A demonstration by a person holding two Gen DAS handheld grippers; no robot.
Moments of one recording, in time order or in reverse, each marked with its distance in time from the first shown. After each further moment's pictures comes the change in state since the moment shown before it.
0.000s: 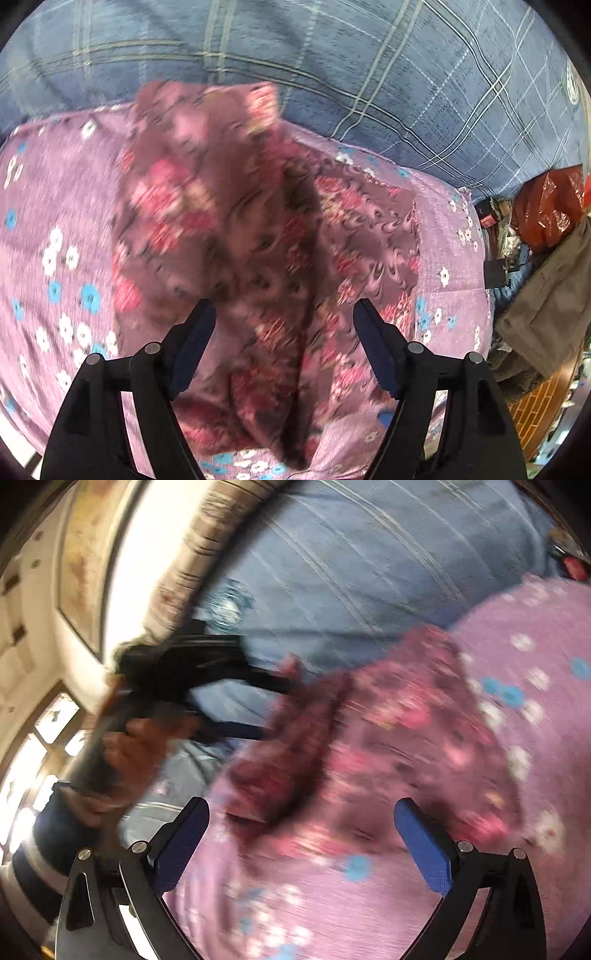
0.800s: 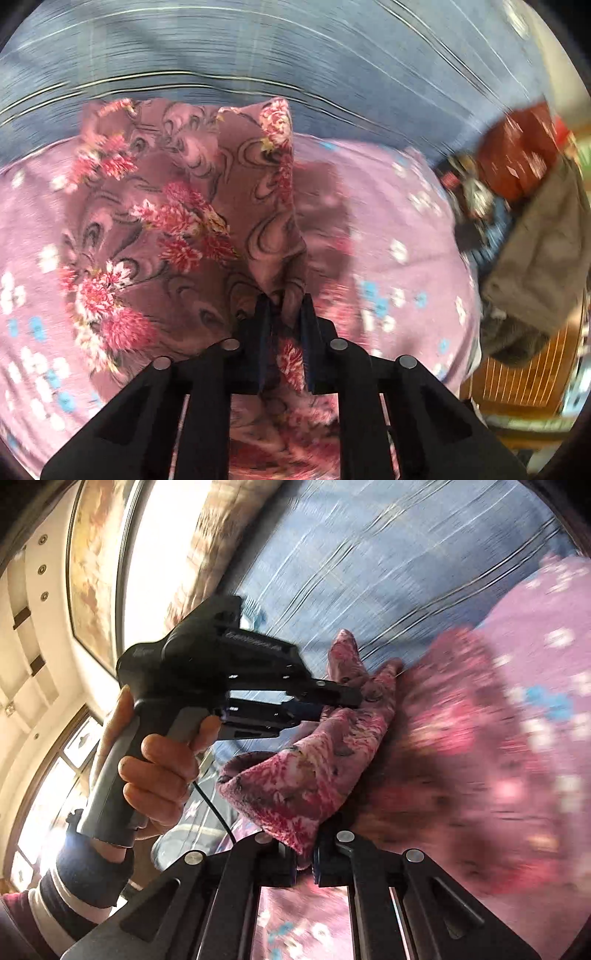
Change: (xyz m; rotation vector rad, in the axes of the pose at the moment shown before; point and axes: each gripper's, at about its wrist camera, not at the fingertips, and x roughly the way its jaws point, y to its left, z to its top) left arm 0.026 -0.082 -0.019 0.205 -0.002 -0.089; right arm -0.010 -0.039 0.011 0.139 -0.066 0.041
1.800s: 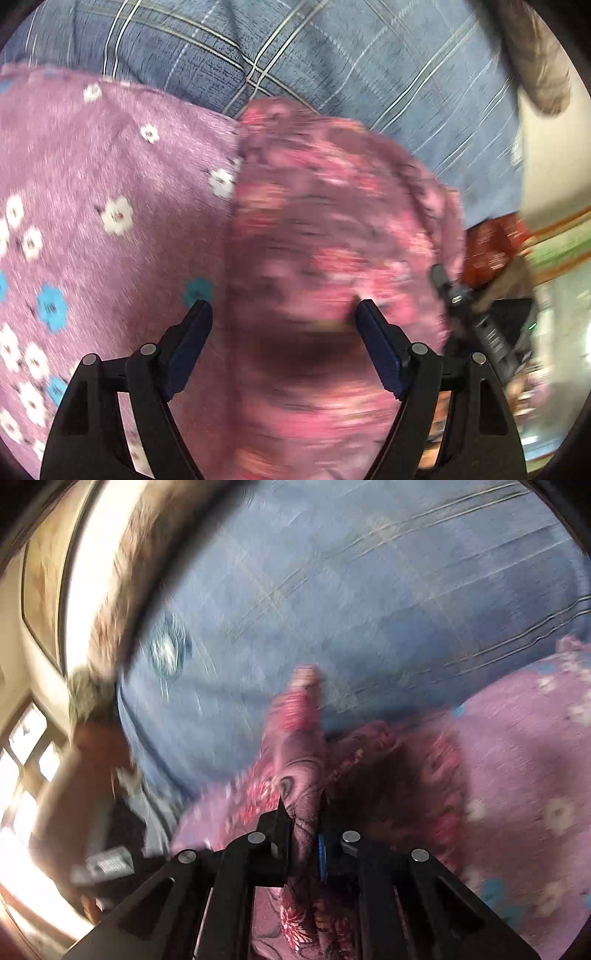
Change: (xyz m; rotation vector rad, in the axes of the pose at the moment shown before) left arm -0.018 0.156 -0.050 -0.270 -0.268 -0.198; right arm 0.051 -0.019 0.142 0.011 0.028 -0.260
